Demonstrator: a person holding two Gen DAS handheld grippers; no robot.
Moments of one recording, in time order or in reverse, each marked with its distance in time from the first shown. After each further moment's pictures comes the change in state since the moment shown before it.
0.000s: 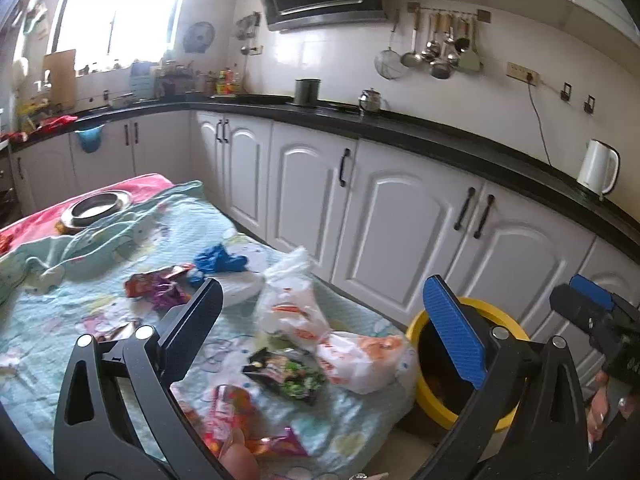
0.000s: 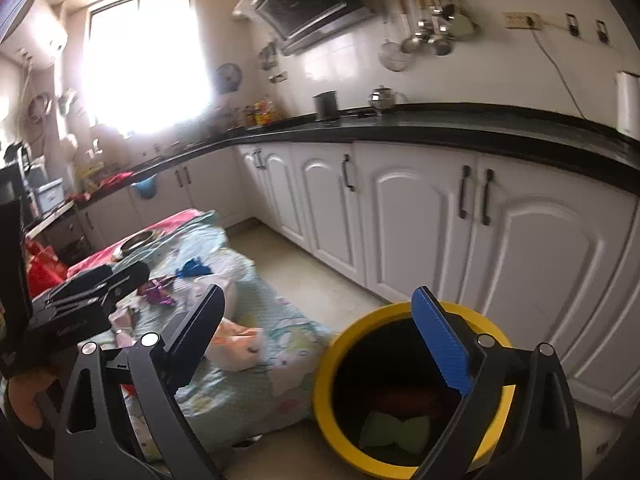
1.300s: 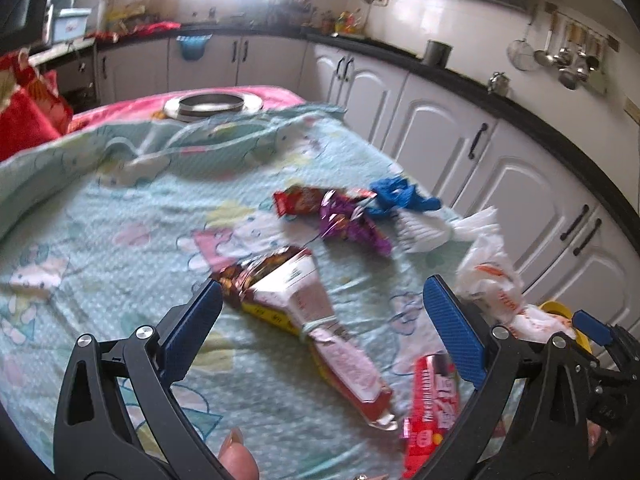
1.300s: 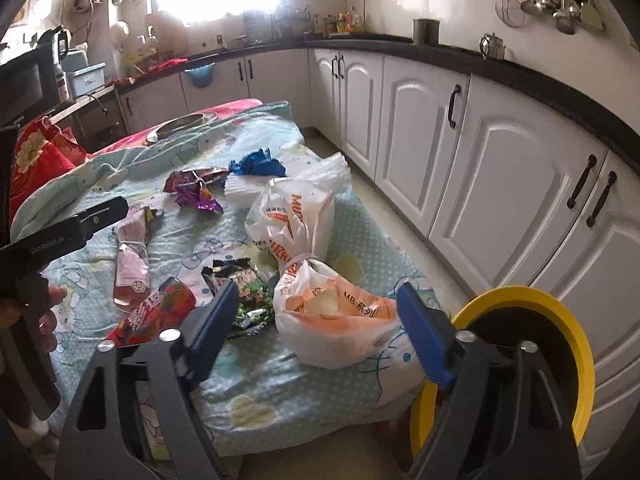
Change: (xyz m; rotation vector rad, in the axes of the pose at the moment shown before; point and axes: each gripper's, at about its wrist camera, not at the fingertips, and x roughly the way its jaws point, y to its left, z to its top) left arm 0.025 0.149 -0.051 -0.284 0.197 0.266; right arm 0.129 0.097 -0.040 -0.229 0.319 0.133
